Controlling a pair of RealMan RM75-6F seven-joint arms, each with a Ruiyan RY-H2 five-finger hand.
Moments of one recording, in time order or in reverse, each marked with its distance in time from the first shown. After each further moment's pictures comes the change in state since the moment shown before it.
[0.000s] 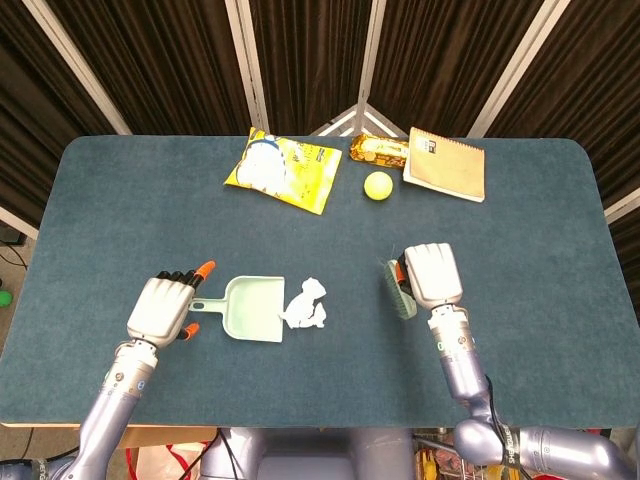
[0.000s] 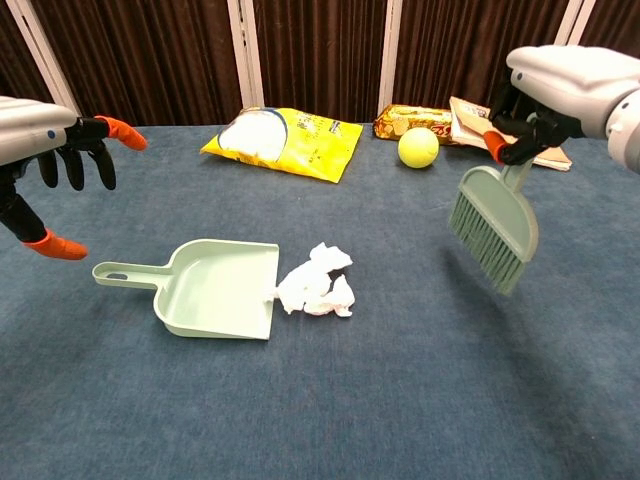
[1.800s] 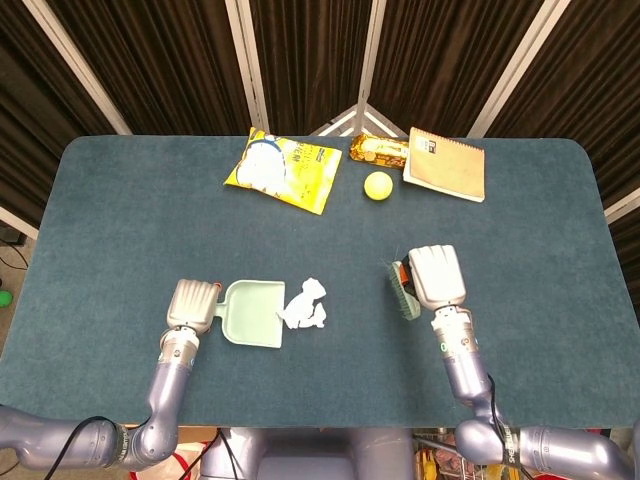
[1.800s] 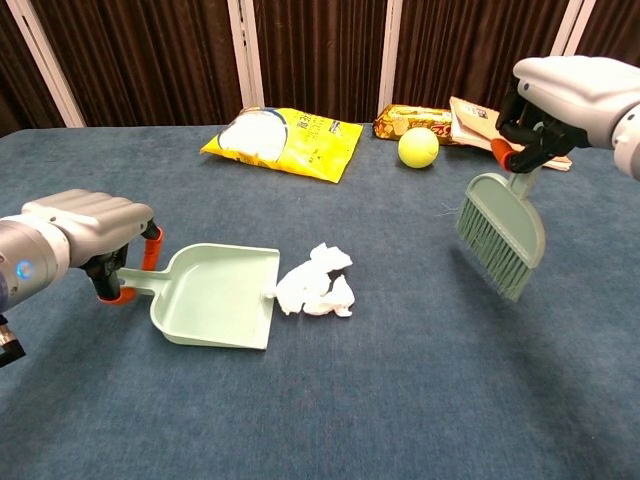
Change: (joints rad) left arm -0.249 -0.319 -0.003 0.322 -0.466 0.068 0.227; right arm 0.003 -0.002 -0.041 0.031 0.001 0.012 0.038
